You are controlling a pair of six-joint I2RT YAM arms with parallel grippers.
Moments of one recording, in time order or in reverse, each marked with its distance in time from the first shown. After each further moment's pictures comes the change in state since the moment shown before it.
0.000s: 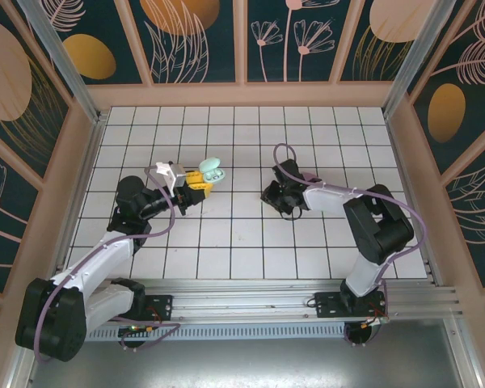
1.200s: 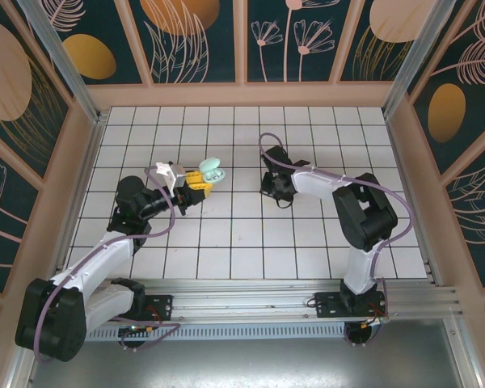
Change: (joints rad) left arm 0.000 -0.002 0.000 0.000 0.000 0.007; right arm 0.009 0.117 0.262 -0.295 0.175 -0.222
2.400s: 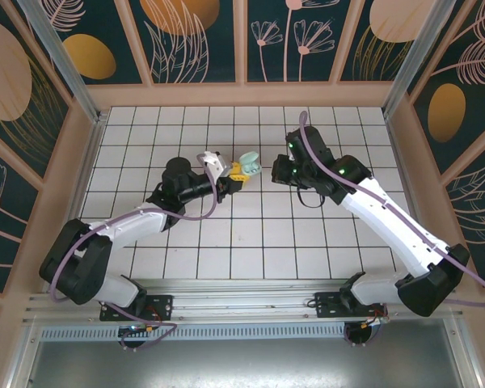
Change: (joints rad) left arm -0.267 0.398 0.259 0.021 -0.212 0.174; right arm 0.128 -0.550 0.182 -0.354 0.011 -0.116
